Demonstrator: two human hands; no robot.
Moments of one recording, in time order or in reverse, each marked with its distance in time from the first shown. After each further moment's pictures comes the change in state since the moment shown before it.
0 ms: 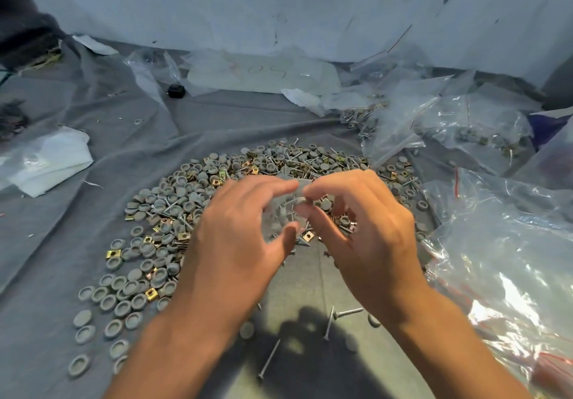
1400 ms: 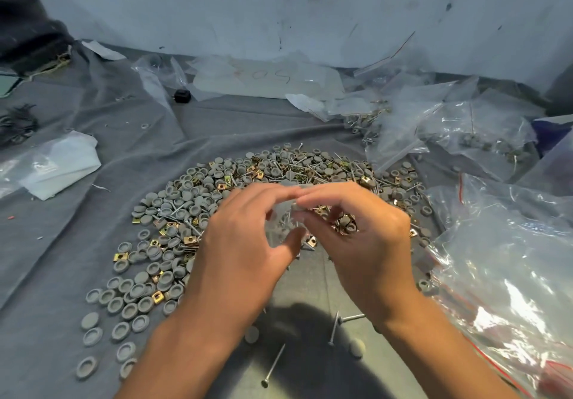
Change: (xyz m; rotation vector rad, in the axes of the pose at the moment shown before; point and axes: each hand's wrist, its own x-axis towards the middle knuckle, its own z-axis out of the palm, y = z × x) left_hand 0.001 -0.004 0.003 -0.052 0.030 0.002; right_hand 0.000 -0.003 0.012 0.234 0.010 0.125
